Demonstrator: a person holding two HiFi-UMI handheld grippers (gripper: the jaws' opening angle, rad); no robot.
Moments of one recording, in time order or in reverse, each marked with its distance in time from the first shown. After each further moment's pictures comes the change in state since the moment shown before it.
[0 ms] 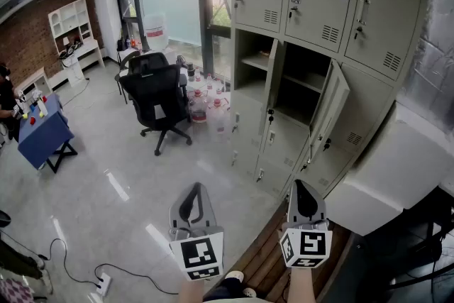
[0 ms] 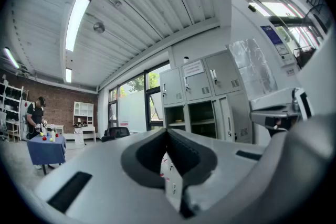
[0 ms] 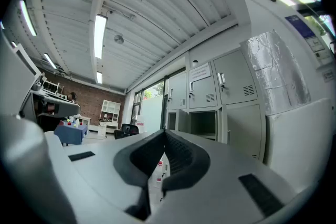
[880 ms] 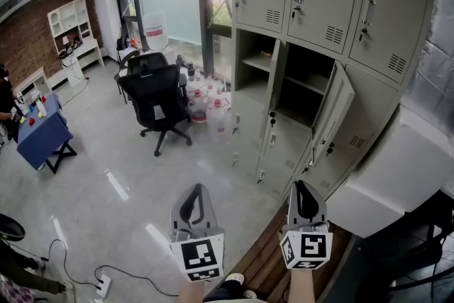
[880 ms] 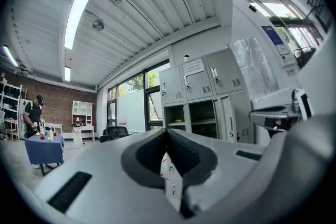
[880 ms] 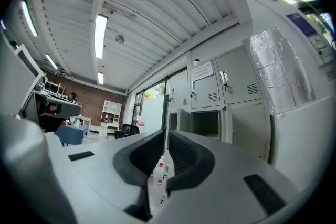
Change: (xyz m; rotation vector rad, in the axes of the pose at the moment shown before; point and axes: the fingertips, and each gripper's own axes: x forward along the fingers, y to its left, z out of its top) left arm 0.023 0.002 -0.004 -0.007 0.002 -0.012; right arm 0.021 0.000 -0.004 -0.001 -0.009 0.009
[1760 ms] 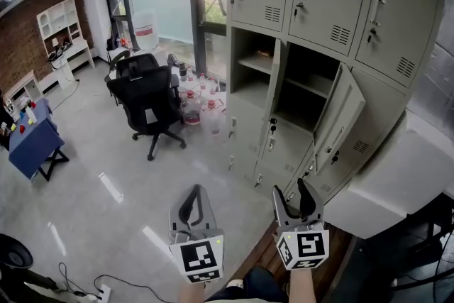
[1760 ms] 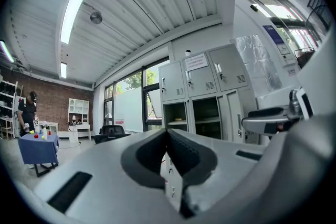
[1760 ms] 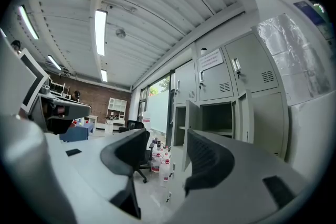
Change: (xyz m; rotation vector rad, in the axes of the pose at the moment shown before) left arm 0.071 0.016 -0.018 -0.003 0.007 -0.028; right arm 0.072 0.021 -0.025 0.009 0.049 0.076
